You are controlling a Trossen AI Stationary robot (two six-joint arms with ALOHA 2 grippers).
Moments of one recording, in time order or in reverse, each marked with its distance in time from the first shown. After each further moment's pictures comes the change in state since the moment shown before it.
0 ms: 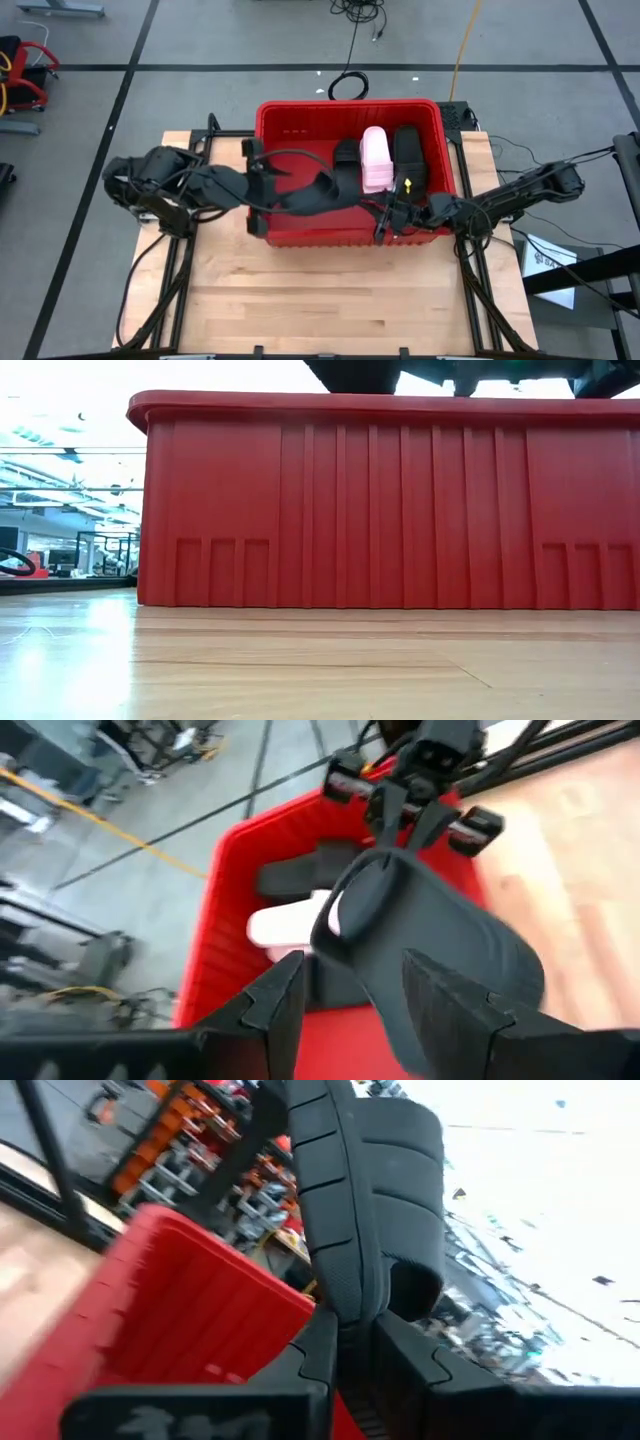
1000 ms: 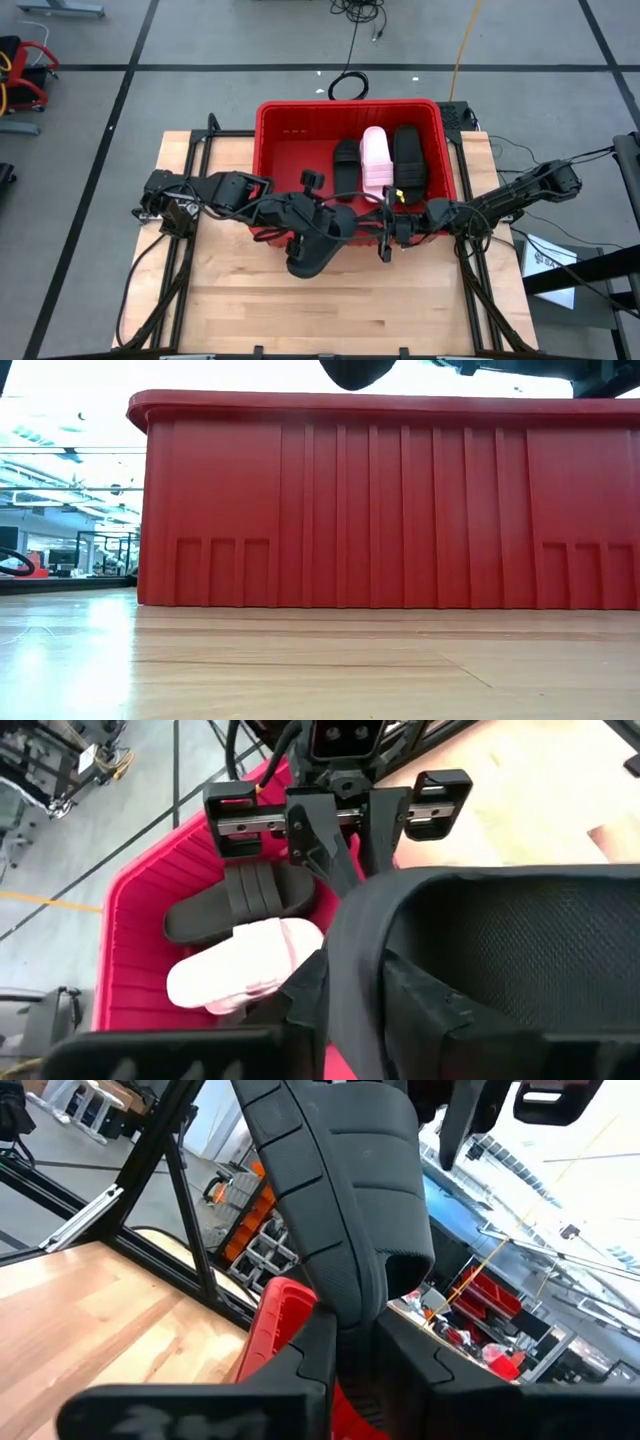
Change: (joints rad) left arm 0.048 0.227 -0.002 0.158 0.196 0.179; right arm 0.035 0.025 -0.001 0.004 -0.240 0.140
